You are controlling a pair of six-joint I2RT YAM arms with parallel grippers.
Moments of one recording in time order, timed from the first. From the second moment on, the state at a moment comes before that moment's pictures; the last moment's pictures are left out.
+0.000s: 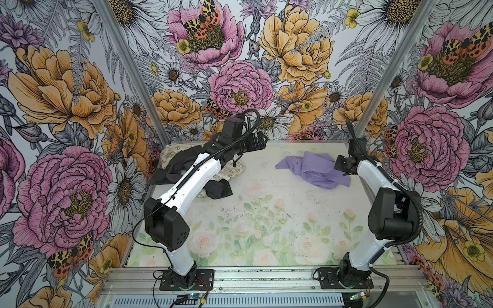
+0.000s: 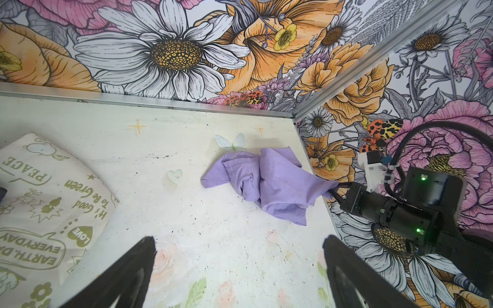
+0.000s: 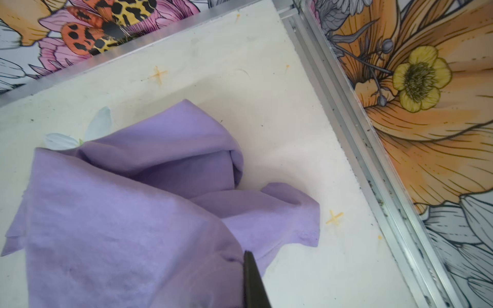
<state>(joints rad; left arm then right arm) -0.50 1.71 1.75 -0.53 0.14 -0.55 -0.18 1.75 1.35 -0.57 0.07 0.19</state>
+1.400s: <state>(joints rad) -0.21 0.95 0.54 0.10 -0.41 -0.24 -0.18 1.27 0.78 -0.06 -0.05 0.15</state>
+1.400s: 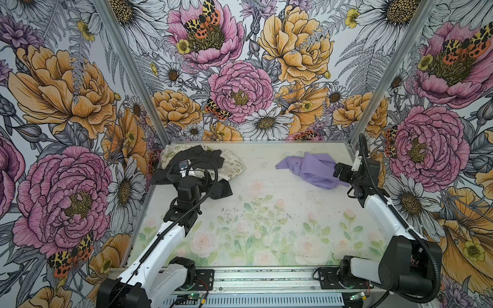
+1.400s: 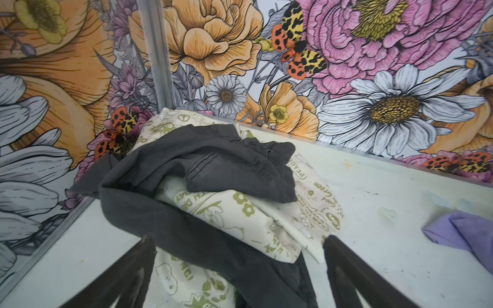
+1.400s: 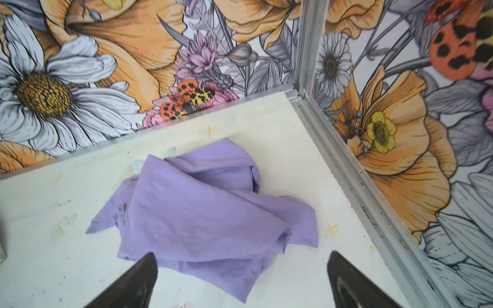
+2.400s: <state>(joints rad) -0.02 1.35 0.40 0.64 -0.24 -0.20 -0.09 1.49 0.49 0.59 0.03 0.08</state>
